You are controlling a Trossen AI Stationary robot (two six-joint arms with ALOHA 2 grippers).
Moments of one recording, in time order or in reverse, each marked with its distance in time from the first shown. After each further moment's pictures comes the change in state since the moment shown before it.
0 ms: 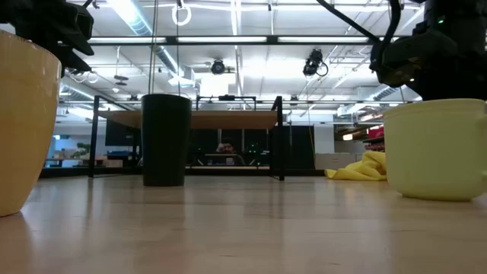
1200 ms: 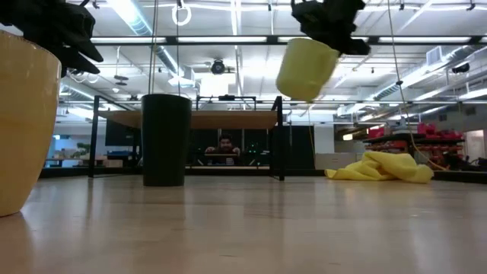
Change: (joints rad) left arm 0.000 0.000 0.000 0.000 -0.129 0.007; right arm -0.597 0.017 0.571 -0.235 0.079 -0.739
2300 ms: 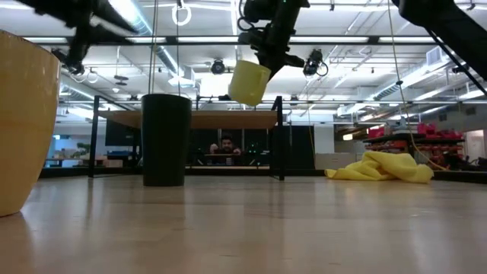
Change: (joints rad) left arm 0.075 0.047 0.001 0.433 -0.336 0.194; right arm -0.249 0.602 0.855 -0.210 -0.076 -0.268
